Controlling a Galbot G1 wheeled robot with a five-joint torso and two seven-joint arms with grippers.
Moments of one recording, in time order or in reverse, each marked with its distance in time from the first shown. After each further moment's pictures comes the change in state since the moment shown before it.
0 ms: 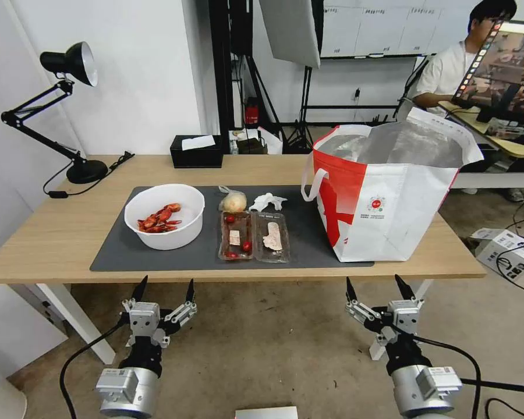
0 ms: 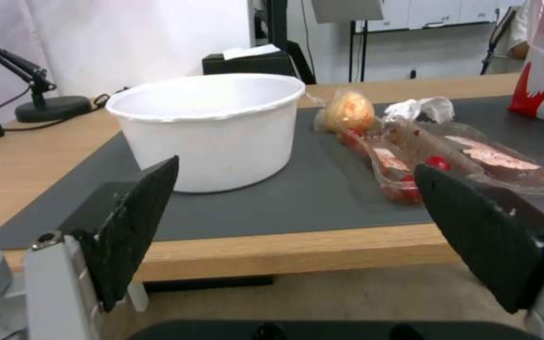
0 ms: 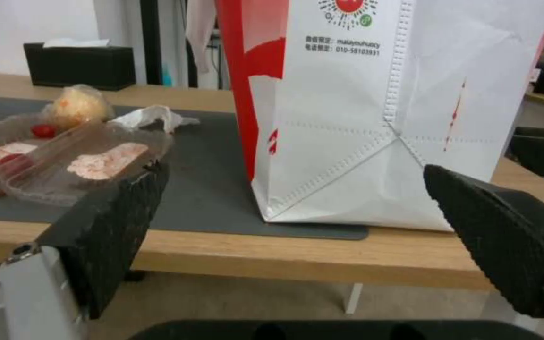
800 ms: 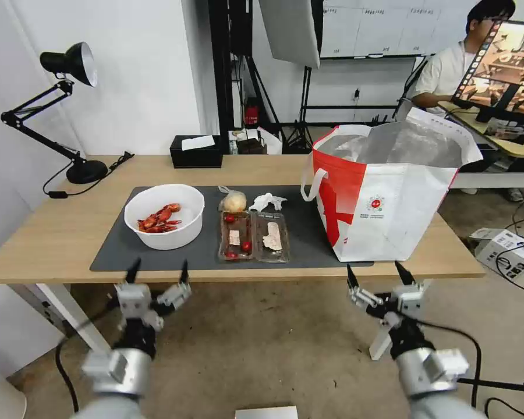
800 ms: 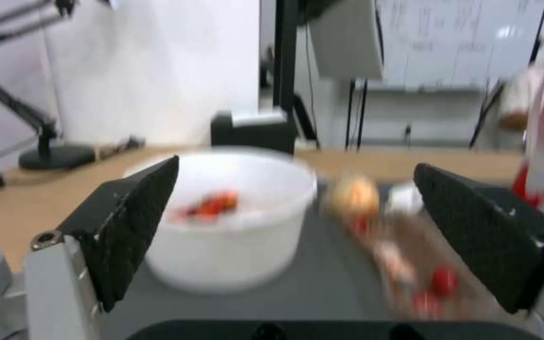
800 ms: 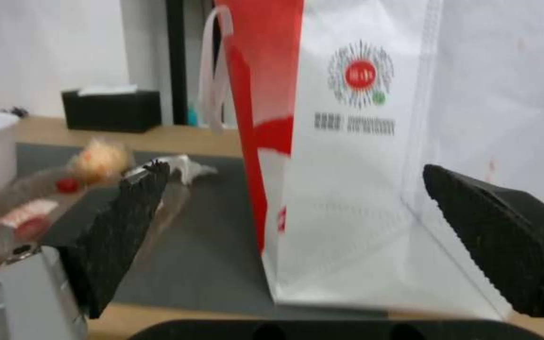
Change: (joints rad) left arm -0.160 0.177 -0.004 -0.071 -0.234 0.074 -0.141; right arm 0.161 -0.184 0.037 -0.006 0.213 -0.066 -0.010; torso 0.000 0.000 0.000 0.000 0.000
